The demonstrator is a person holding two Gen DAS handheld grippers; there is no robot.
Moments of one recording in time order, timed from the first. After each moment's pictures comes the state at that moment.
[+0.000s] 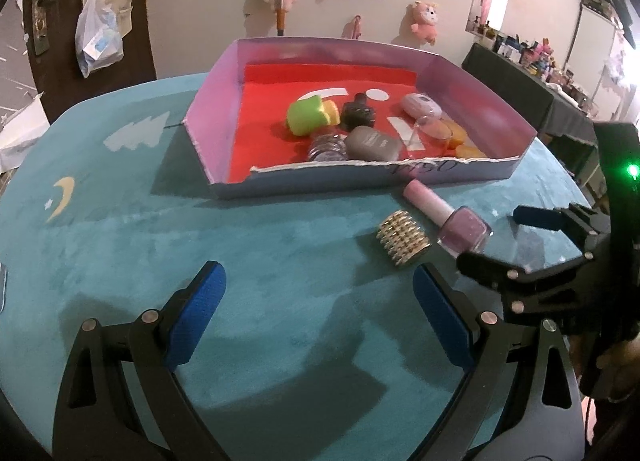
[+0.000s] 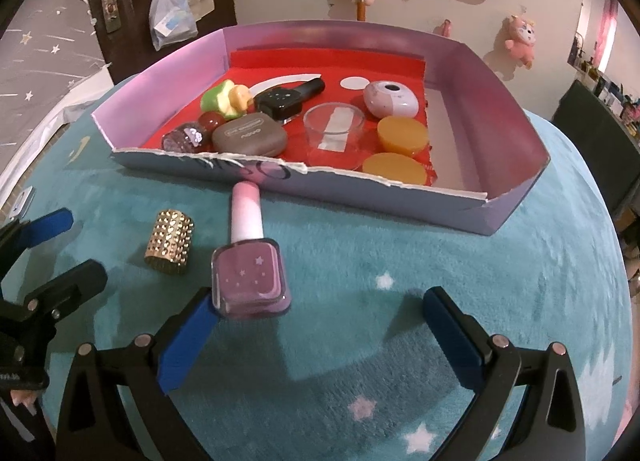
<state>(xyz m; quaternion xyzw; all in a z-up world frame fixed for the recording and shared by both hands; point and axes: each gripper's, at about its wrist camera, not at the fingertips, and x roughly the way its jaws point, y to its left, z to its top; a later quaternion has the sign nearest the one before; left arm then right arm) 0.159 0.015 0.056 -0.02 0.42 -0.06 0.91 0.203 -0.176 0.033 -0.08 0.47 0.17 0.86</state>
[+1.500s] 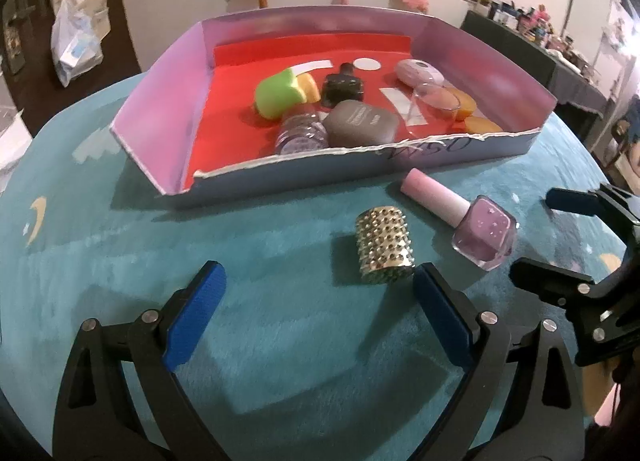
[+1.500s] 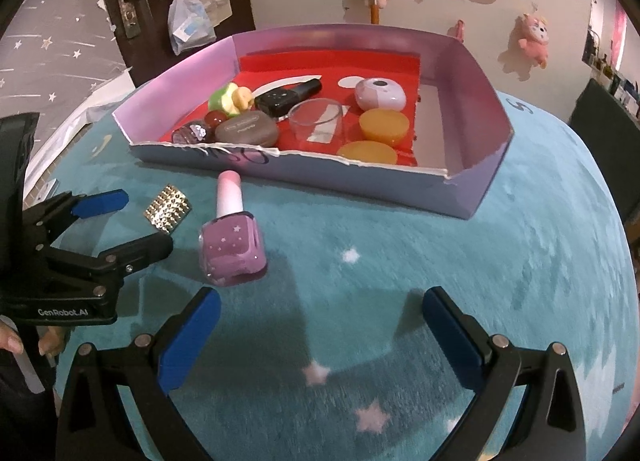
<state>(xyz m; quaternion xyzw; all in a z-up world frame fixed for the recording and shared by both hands) 0.191 -0.004 0.036 0.02 0.45 -0.08 0.89 0.198 -0.206 0.035 -0.06 0.46 0.22 0.86</state>
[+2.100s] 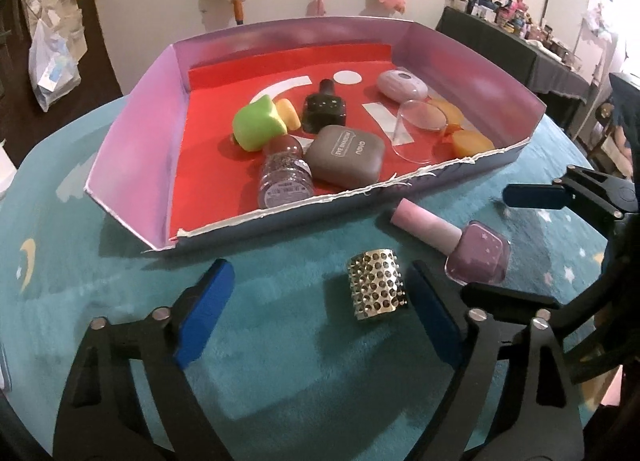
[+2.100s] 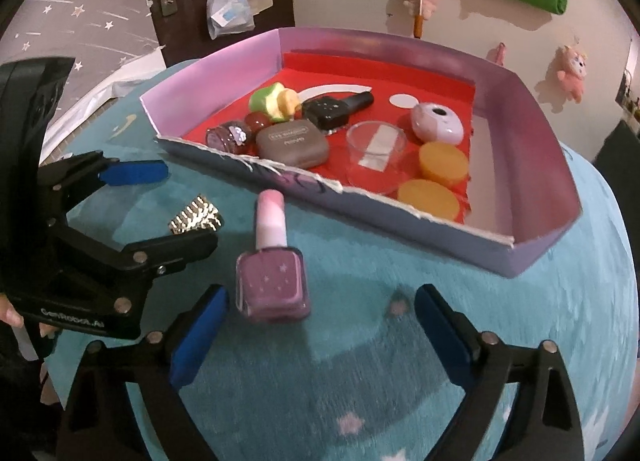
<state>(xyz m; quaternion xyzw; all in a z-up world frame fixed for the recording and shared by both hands) 0.212 -0.007 0.045 0.04 0.45 -0.11 0.89 0.211 -0.172 0.037 -0.11 0.45 0.27 0.85</state>
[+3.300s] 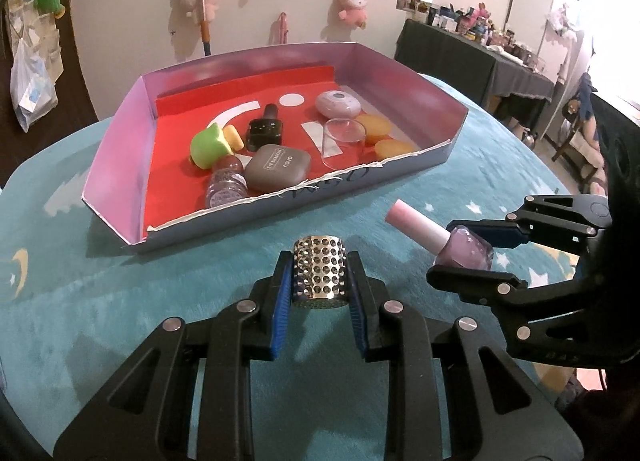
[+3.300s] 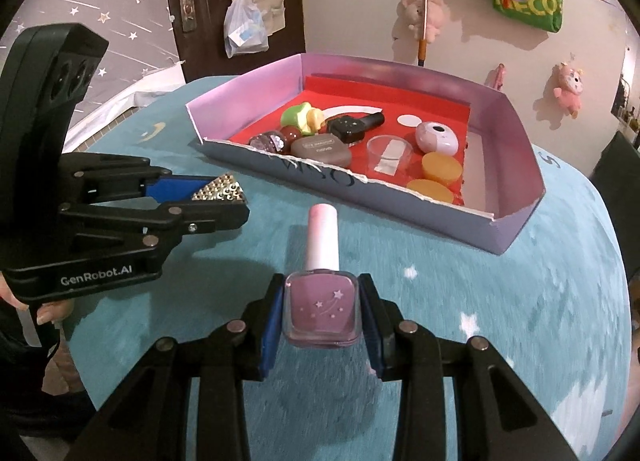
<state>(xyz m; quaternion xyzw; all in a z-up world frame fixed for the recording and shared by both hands) 0.172 -0.026 0.071 0.04 0.41 -0.17 0.89 0.165 -0.184 0.057 -0.10 0.41 0.28 0.86</state>
